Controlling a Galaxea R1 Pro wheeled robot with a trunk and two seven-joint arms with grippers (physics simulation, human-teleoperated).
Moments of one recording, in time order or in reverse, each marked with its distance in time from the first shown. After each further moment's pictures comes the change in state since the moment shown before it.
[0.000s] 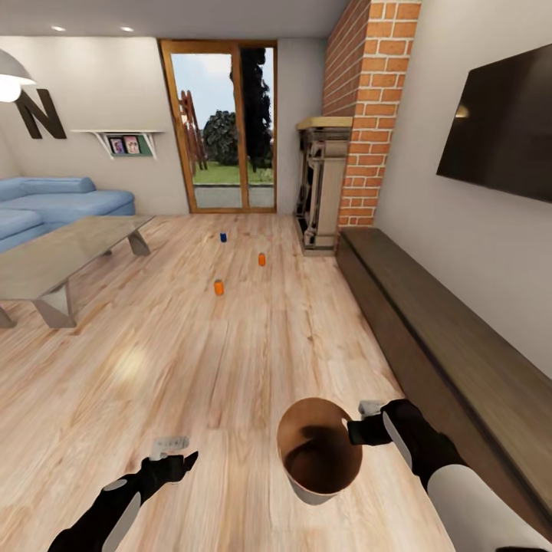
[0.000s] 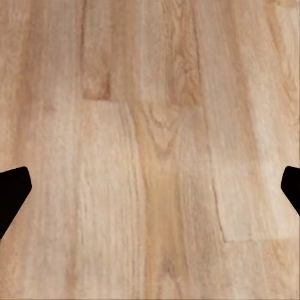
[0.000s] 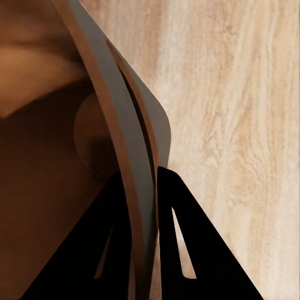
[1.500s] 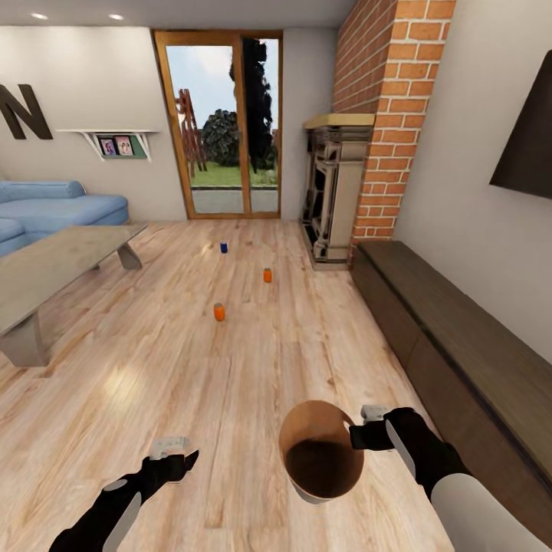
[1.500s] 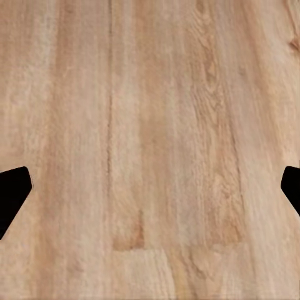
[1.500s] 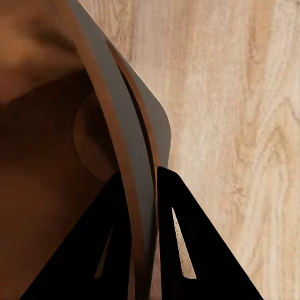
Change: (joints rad) left arm 0.000 -0.002 0.000 -0.001 0.000 -0.008 -0.001; right arm 0.030 -0.006 -0.011 0.002 0.000 -0.066 0.000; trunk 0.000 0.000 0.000
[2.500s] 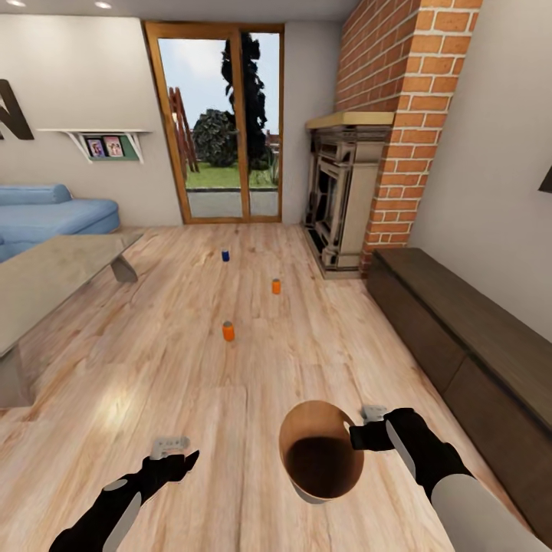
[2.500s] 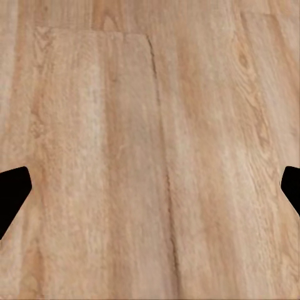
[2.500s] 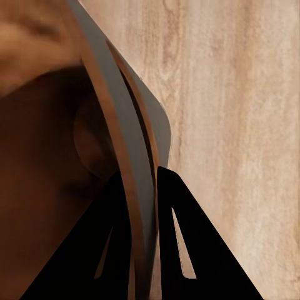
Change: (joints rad) left arm 0.000 0.000 -0.001 -0.001 -0.001 -0.001 -0.004; right arm 0.001 0.000 -0.002 0.001 -0.001 -0.001 -0.001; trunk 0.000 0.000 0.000
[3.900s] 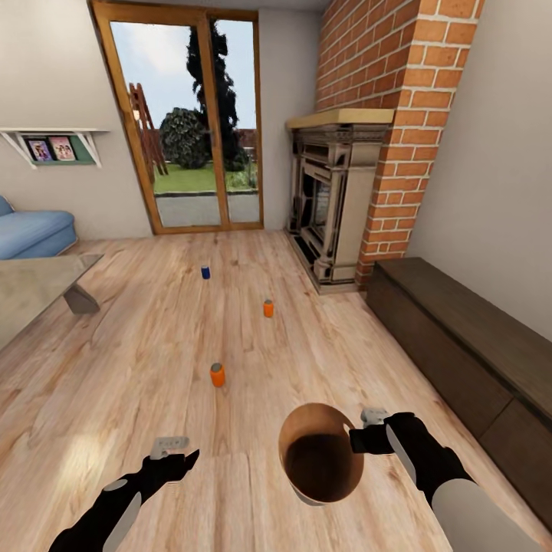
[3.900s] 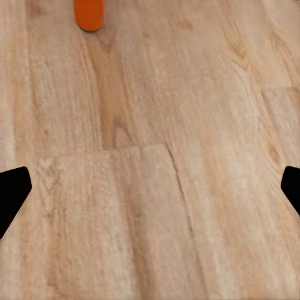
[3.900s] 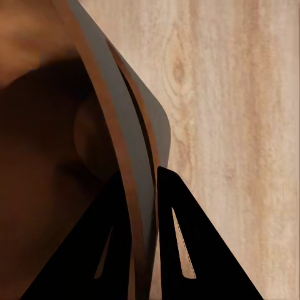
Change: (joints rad) left arm 0.000 0.000 -0.001 0.000 0.000 -0.006 -0.001; right arm 0.015 0.002 0.000 0.000 -0.001 -0.024 -0.002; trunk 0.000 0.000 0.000
